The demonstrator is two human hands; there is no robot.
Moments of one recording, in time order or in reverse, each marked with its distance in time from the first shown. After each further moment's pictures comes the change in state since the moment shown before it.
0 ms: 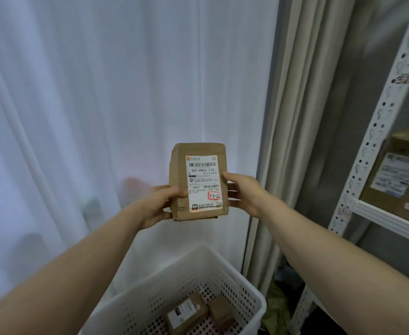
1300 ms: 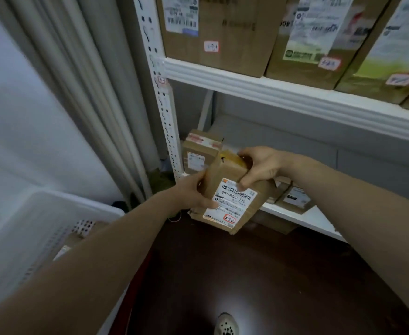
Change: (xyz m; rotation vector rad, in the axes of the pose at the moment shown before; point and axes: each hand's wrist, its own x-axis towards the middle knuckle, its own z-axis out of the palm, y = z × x) left_hand 0.064 -0.251 0.478 0.692 -0.862 -0.244; right_hand -0.169 0.188 -0.440 -0.899 0.113 0.572
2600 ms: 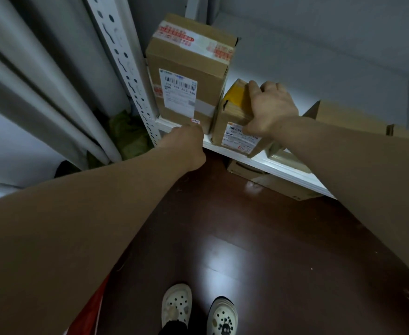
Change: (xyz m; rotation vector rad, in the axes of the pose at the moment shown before) left_hand 0.262 -0.128 0.015 0.841 0.209 -0.021; right_hand 0.286 0.128 0.109 -0.424 0.373 0.169
